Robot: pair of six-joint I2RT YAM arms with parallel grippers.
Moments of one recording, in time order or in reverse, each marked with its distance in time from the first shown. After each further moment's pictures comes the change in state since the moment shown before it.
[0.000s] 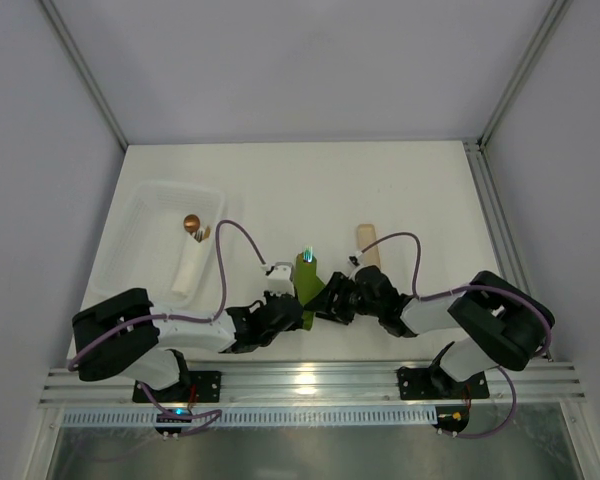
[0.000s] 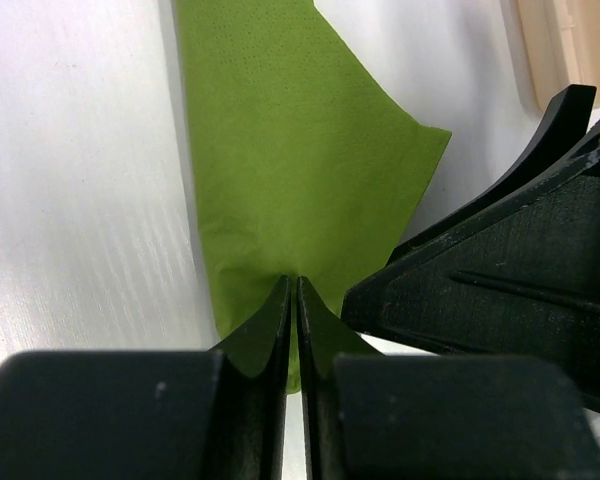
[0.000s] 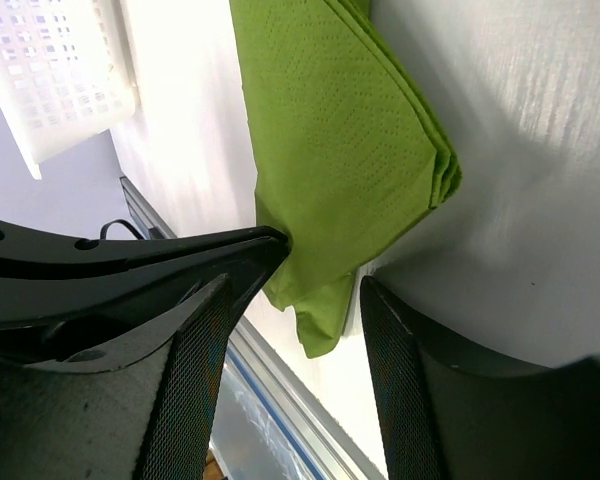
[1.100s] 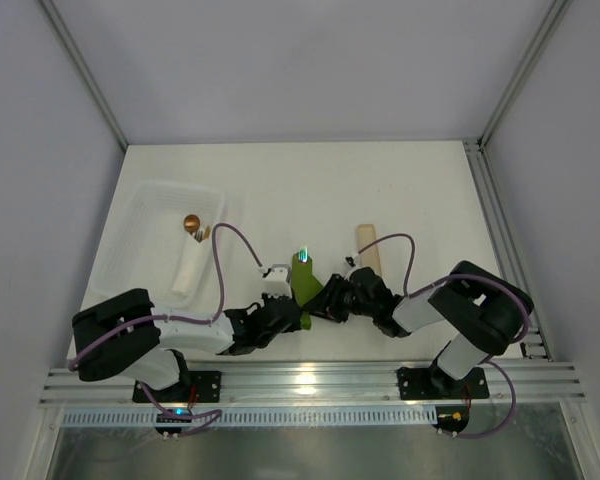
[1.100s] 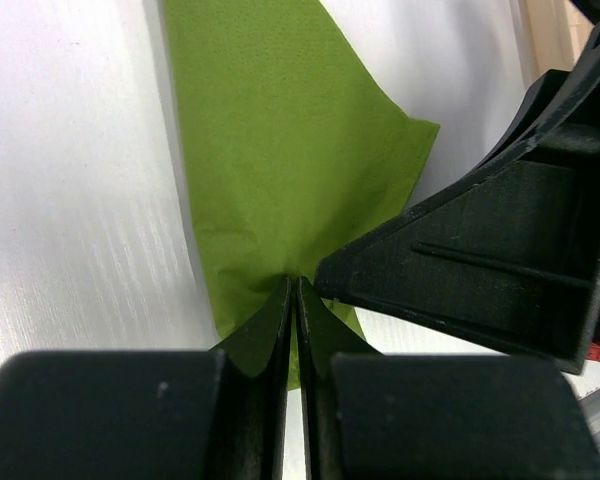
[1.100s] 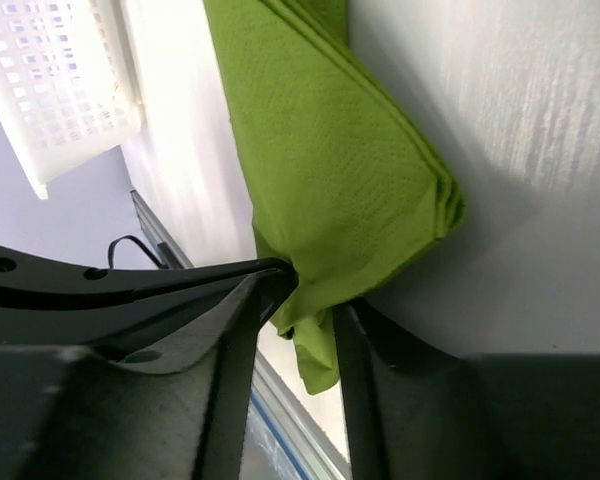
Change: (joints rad) left arm 0.001 -0.001 -0.038 0.045 0.011 -0.029; right arm 0.020 0.121 0.005 0.145 0.027 0.054
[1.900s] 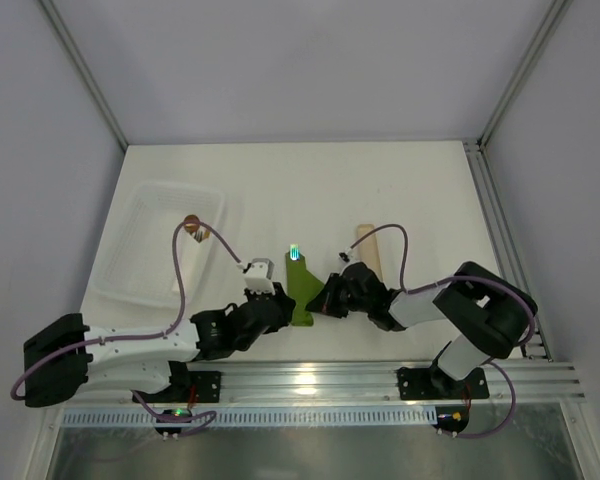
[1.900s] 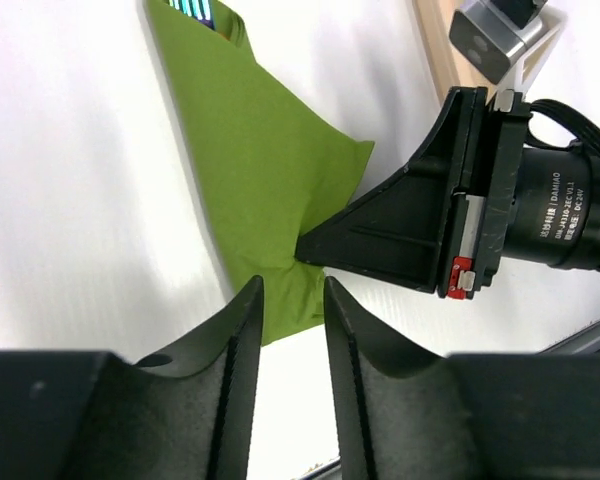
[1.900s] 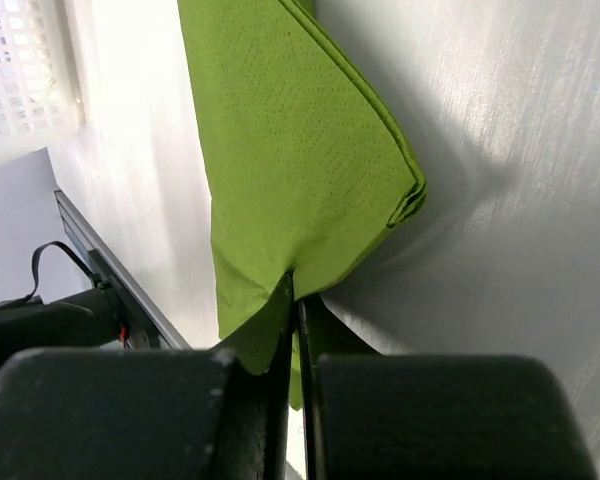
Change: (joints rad) left arm -0.026 -0.320 -0.014 -0.190 -0.074 0.030; right arm 0.008 -0.018 0.082 -0.179 0.061 -0.161
